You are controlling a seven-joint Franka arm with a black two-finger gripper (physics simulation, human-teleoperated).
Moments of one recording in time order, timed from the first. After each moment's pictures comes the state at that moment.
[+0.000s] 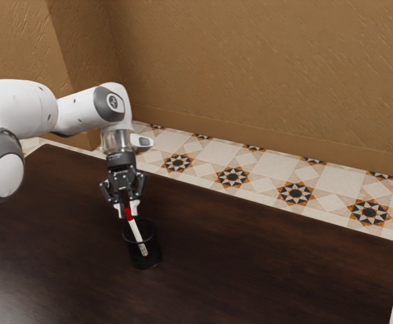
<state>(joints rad) 0.03 0.59 0.15 -1.48 -0.42 1.32 -0.04</state>
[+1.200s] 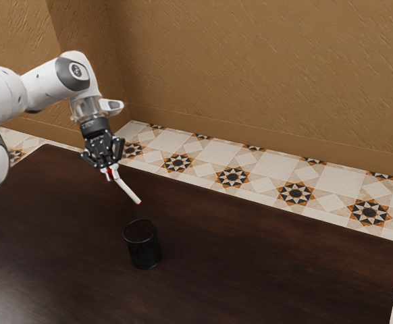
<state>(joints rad) 0.22 0.61 0.10 -1.28 -0.44 1.29 -0.03</state>
